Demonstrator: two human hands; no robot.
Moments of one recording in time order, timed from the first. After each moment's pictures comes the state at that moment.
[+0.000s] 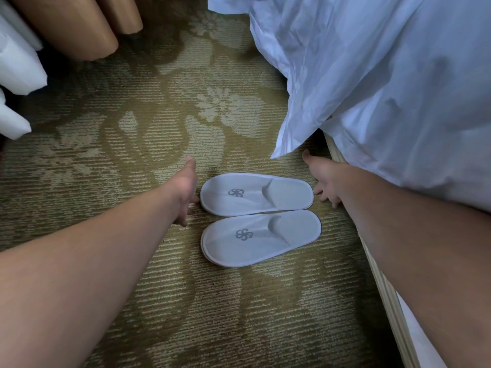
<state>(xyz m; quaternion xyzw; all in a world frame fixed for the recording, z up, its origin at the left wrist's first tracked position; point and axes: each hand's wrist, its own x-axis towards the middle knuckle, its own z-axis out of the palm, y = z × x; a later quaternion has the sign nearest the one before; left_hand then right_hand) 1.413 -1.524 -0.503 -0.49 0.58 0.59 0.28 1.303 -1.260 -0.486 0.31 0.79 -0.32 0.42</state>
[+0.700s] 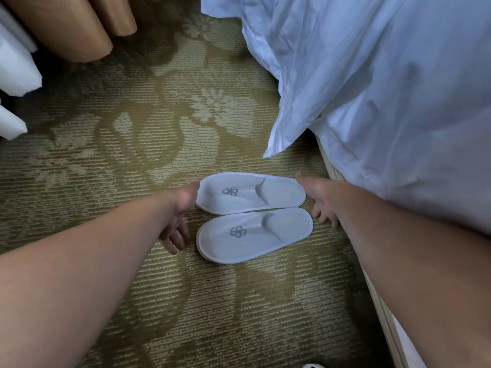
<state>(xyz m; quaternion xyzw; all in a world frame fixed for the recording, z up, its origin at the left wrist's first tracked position) 1.437 -1.519 -0.495 -0.46 0.62 0.44 0.46 1.337 -1.247 -0.484 0.32 0.78 -0.24 0.48</state>
